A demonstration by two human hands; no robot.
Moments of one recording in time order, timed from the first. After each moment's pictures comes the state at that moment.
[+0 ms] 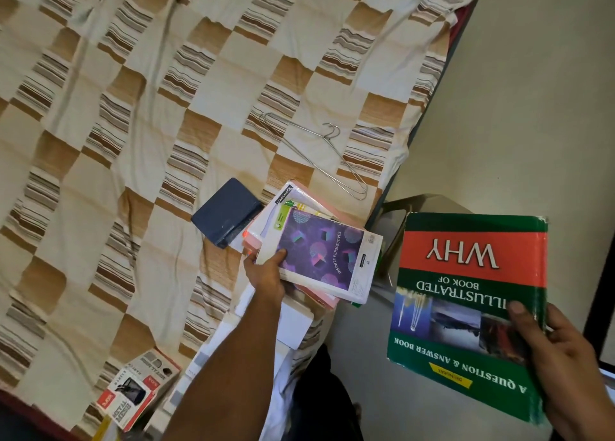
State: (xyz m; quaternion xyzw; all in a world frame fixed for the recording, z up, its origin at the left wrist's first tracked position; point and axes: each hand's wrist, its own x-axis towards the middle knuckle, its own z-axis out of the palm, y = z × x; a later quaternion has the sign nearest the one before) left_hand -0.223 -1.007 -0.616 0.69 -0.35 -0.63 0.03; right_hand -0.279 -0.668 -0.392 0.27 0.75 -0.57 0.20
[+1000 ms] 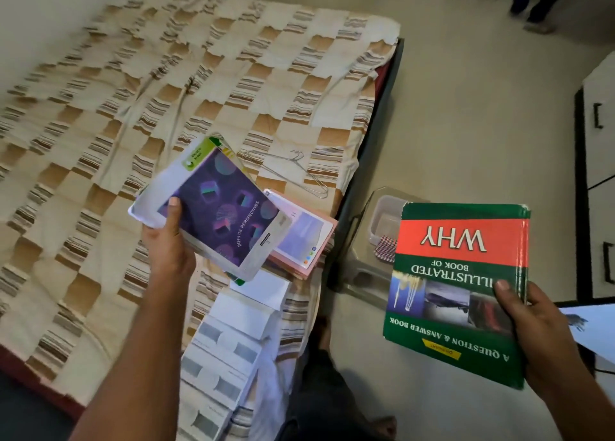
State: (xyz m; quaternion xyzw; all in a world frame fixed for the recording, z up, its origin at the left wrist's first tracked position) left_hand -0.125 -1.016 -0.373 0.36 -0.47 -0.73 0.34; right_hand -0.140 -0.511 -0.342 0.23 0.71 -0.64 0.15
